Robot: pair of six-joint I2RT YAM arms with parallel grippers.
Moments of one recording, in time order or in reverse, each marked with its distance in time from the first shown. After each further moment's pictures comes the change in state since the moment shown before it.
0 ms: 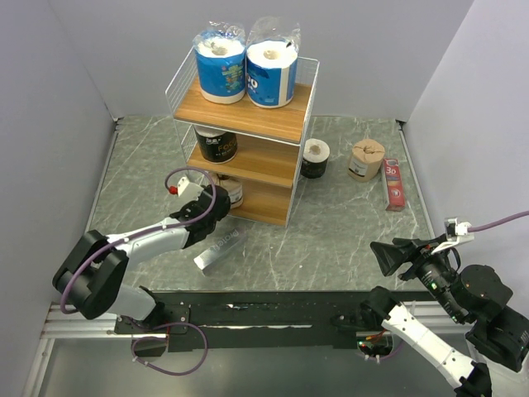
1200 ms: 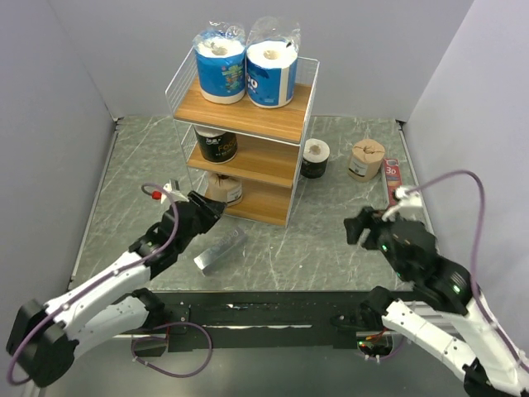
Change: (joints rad) left arm 0.006 -0.495 -0.175 -0.058 0.233 0.152; right arm 0.000 0.246 -0.163 0.193 0.142 0.000
